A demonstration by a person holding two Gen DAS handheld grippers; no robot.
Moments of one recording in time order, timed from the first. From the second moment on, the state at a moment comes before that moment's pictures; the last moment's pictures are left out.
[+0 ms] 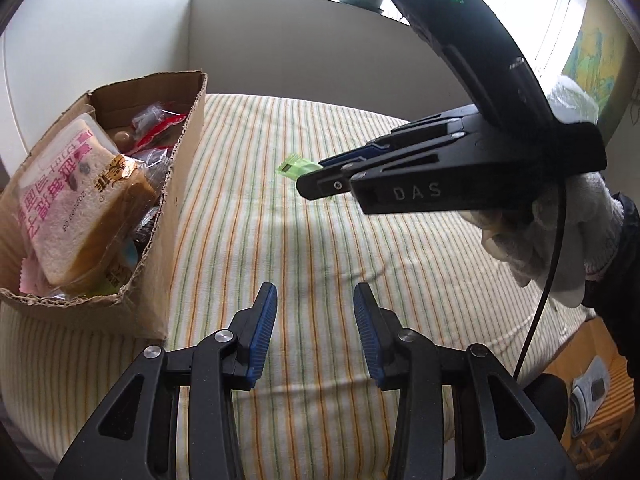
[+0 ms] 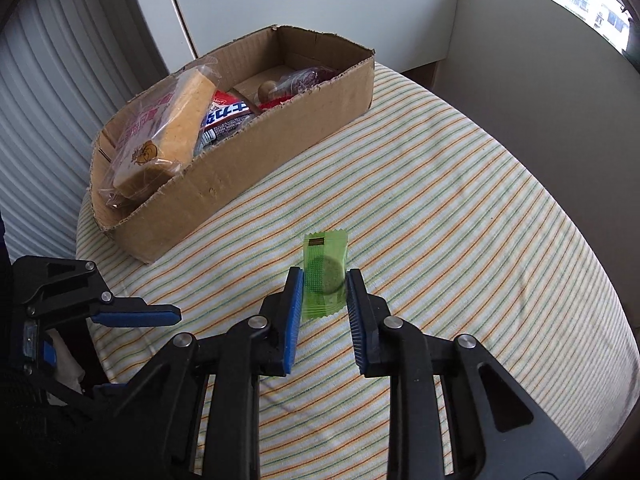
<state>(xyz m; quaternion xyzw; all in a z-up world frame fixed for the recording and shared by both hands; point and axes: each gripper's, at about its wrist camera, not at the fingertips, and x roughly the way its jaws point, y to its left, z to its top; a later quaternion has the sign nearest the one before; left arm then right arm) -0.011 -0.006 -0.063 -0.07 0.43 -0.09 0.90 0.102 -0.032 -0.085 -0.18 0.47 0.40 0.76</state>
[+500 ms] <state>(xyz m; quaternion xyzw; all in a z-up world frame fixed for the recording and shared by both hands) -0.058 0.005 -0.054 0.01 0.41 -0.06 0.91 0.099 0.006 -0.013 -0.14 0.42 0.42 0.79</state>
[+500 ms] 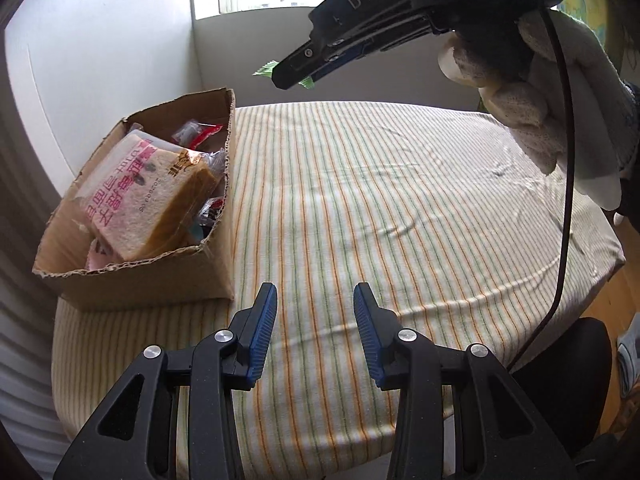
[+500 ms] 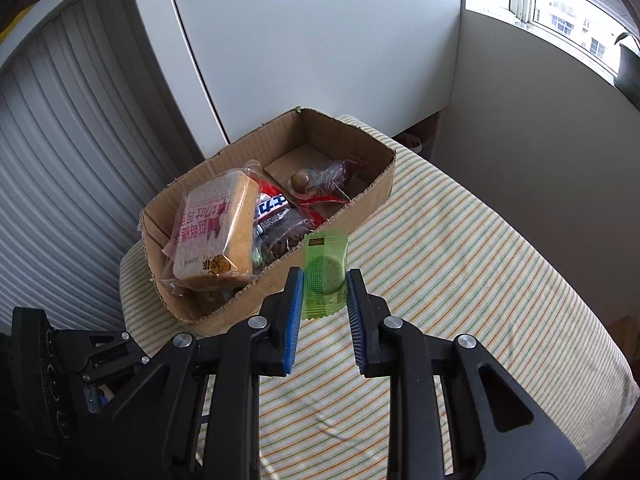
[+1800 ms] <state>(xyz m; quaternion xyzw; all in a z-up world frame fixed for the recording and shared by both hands) -0.085 0.054 -0.033 -0.02 0.38 -0.02 0.92 0.135 0.095 0.001 -0.13 0.43 0.39 0.80</state>
